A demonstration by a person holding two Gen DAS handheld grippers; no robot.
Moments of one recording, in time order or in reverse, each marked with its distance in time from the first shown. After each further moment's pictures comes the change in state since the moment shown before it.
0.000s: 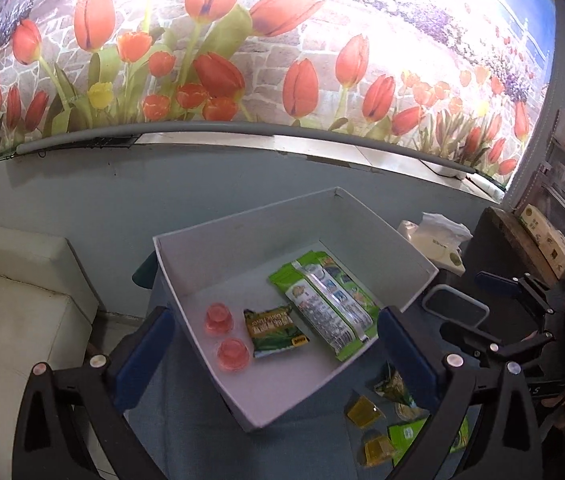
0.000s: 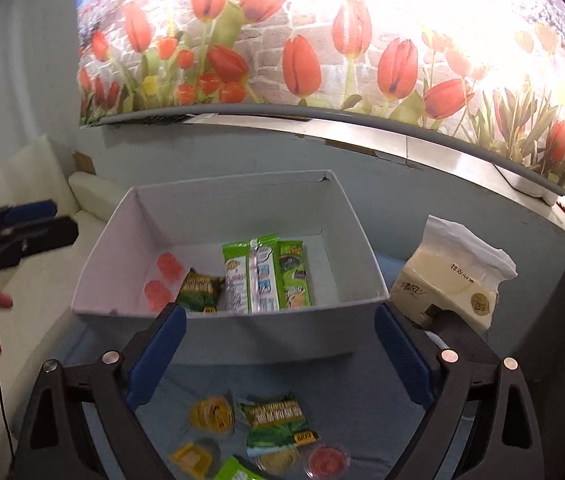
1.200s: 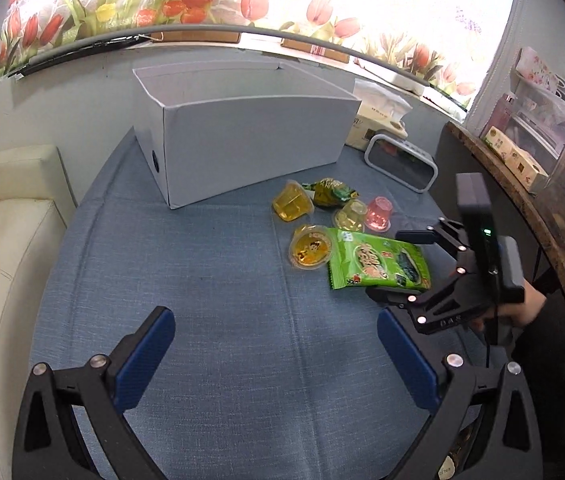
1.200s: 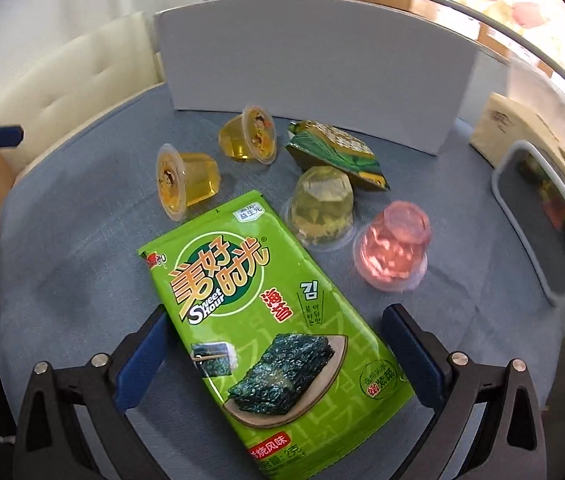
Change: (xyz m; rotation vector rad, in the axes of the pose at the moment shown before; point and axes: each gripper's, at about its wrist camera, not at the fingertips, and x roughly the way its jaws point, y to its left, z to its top) left arm -0.054 -0.067 -0.200 -0.017 0.139 -0.043; right arm 0.024 -0.008 -0.190 -0.247 0.213 0.215
